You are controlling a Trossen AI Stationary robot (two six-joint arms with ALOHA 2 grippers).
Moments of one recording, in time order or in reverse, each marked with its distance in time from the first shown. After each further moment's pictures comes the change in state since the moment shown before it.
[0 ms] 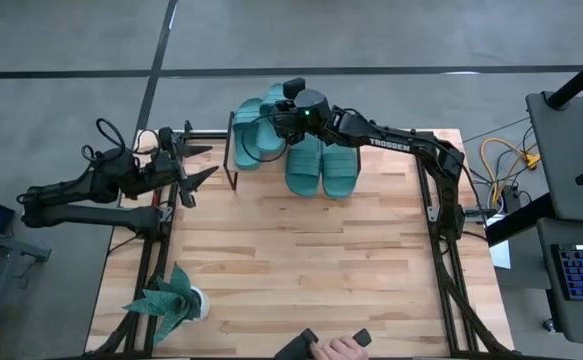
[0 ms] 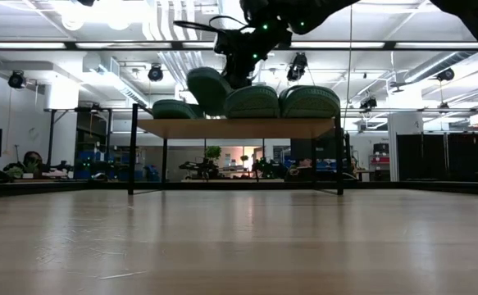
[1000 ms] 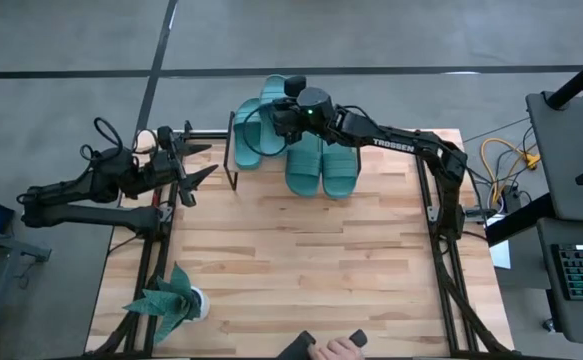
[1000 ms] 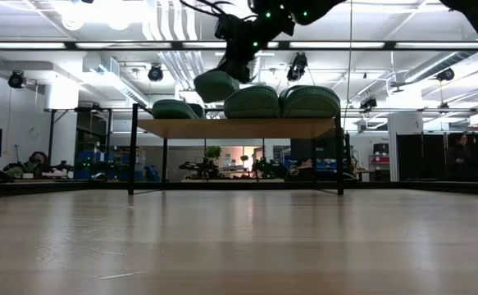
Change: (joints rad) left arm 0.000 0.005 0.003 0.025 0.000 0.024; right arm 0.014 -0.040 0.016 -0.005 -0.031 0.057
